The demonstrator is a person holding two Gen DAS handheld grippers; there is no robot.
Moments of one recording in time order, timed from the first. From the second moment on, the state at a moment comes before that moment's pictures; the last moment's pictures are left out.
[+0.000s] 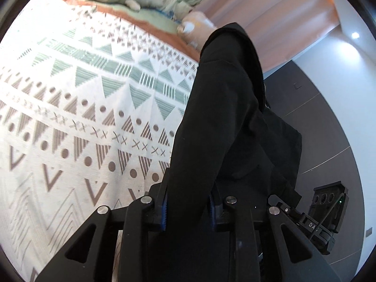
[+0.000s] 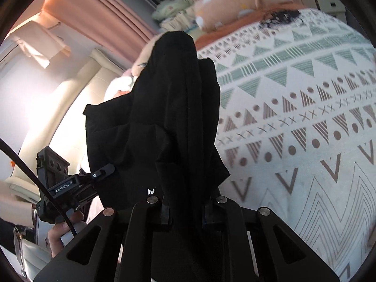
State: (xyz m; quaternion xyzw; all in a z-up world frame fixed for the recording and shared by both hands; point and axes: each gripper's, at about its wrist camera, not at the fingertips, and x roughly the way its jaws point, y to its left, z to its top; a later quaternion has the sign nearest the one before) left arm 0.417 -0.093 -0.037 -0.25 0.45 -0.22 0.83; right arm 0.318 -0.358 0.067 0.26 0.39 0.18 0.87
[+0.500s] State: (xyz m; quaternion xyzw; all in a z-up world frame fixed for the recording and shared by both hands) left arm 0.332 0.018 0.046 -0.26 0.37 -0.20 0.87; right arm 0.231 -0.300 0.147 0.22 0.33 0.24 0.89
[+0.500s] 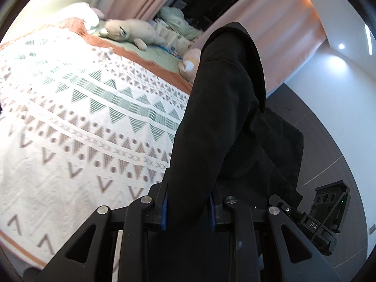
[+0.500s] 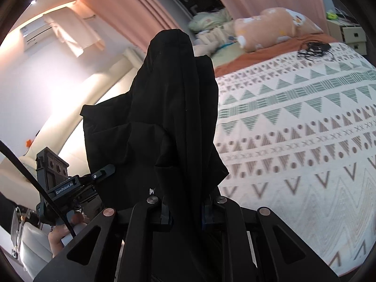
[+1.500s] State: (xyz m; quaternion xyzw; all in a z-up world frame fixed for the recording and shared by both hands) left arm 0.274 0.337 0.096 -0.27 0.31 -0.08 0.91; right arm 0.292 -0.053 0.166 0.17 0.33 0.36 0.86
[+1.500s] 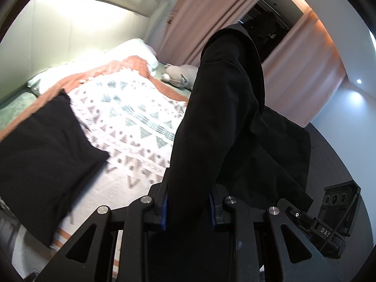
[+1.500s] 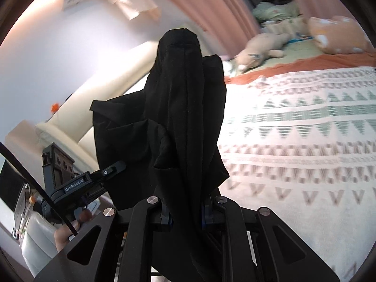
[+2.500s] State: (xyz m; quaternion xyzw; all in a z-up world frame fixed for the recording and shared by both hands) left arm 0.275 0.562 0.087 -0.22 0.37 0.12 0.90; right arm 0.387 0.220 0.099 0.10 0.42 0.54 0.72
